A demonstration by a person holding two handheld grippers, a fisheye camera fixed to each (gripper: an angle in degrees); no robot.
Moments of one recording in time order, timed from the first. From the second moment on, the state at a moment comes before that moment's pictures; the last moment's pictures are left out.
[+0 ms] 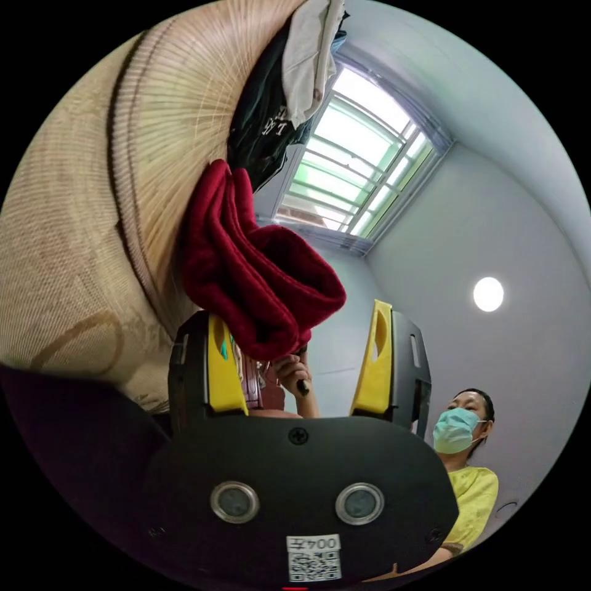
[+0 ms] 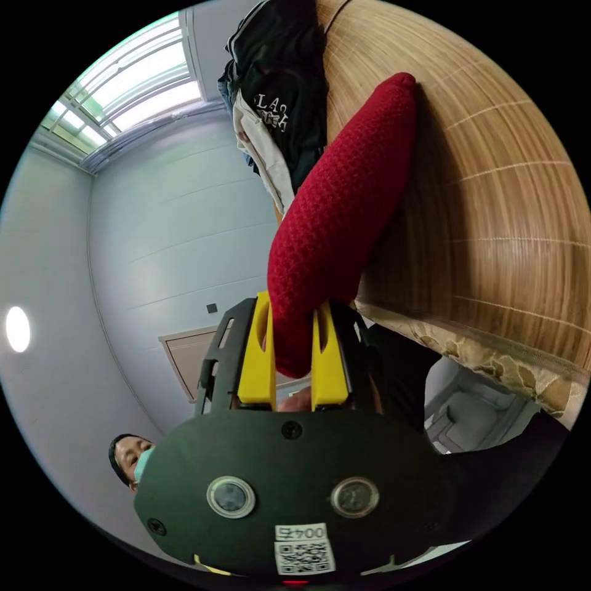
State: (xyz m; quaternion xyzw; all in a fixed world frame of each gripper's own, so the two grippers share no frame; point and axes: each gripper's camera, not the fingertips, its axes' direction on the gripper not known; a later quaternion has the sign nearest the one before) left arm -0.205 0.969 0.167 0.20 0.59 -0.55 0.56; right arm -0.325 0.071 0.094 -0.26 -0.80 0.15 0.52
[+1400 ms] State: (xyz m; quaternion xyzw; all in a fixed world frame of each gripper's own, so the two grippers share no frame) left arm -0.304 0.546 -0.146 -0.10 0.14 -0.09 0.98; right arm -0.235 0.007 -0.015 -0.18 -0.62 0.00 0.76
